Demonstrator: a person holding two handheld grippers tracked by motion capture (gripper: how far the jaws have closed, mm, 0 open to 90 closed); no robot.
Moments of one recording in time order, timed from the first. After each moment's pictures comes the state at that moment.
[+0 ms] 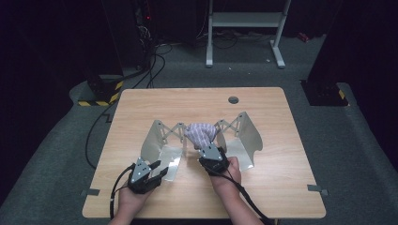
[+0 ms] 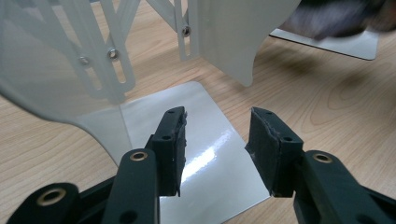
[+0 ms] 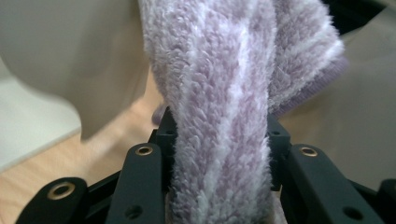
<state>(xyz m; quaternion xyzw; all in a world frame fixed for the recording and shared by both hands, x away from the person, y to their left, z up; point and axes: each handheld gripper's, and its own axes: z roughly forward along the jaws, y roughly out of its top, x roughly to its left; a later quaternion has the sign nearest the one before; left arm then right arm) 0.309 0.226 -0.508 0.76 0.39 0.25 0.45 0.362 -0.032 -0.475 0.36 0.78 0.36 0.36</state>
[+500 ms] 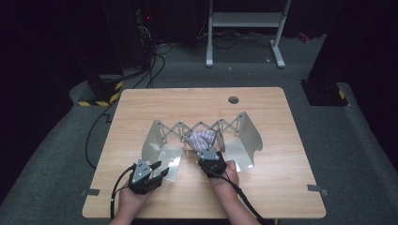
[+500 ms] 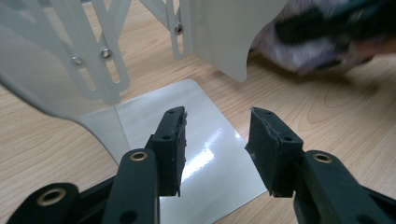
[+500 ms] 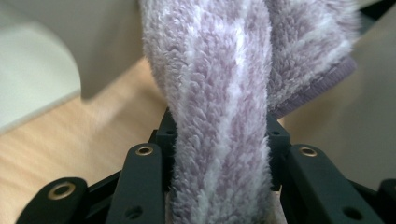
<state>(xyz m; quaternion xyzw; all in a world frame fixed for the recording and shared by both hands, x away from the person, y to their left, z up) 0.308 0.224 -0.508 0.77 0.38 0.25 0.45 0.370 -0.029 -0.501 0.38 0.80 0.33 0.33</state>
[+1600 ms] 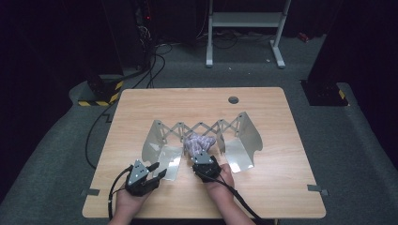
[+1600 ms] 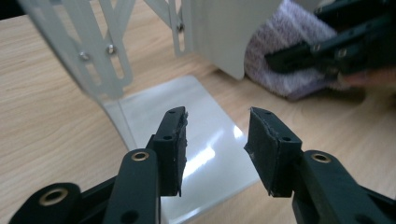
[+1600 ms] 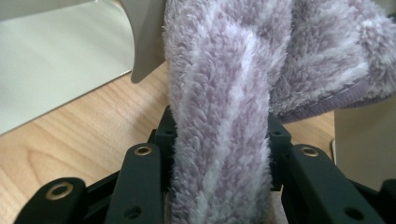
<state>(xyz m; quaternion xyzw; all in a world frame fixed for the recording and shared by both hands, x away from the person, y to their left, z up) 0.297 0.232 -0.506 0.77 0.38 0.24 0.45 0.361 -0.014 -0.516 0.36 0.82 0.33 0.30</state>
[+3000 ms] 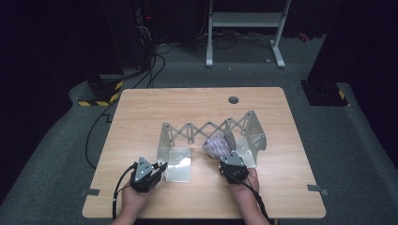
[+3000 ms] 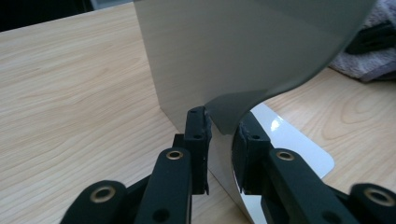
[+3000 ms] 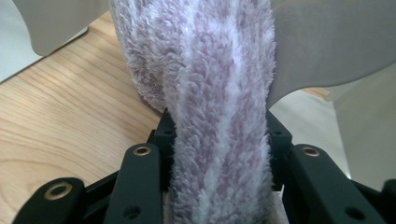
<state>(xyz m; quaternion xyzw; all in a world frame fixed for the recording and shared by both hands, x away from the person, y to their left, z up) 0.312 0.213 -0.506 0.75 0.40 0.27 0.45 0.358 -0.097 -0.515 0.42 0.78 0.32 0.33</state>
